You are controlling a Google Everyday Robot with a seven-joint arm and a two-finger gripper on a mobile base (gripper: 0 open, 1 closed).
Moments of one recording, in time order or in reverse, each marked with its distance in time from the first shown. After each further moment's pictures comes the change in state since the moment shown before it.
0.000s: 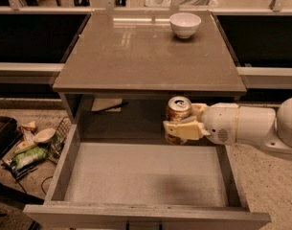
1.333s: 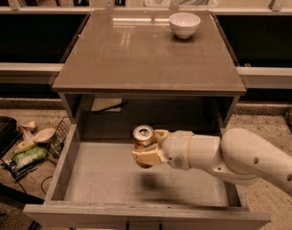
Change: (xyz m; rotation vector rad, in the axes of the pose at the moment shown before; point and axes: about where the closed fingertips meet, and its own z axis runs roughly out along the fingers) arm 0.070 0.045 0.096 -0.045 0.038 -0.013
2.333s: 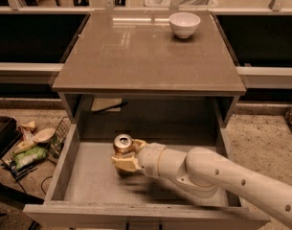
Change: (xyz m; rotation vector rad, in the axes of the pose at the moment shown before) arm 0.040 -0.004 0.089 0.039 -0.094 0.059
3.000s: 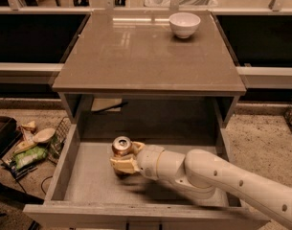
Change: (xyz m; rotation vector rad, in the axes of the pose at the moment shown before) arm 0.008 0.003 0.006 -0.018 -0.014 0.026
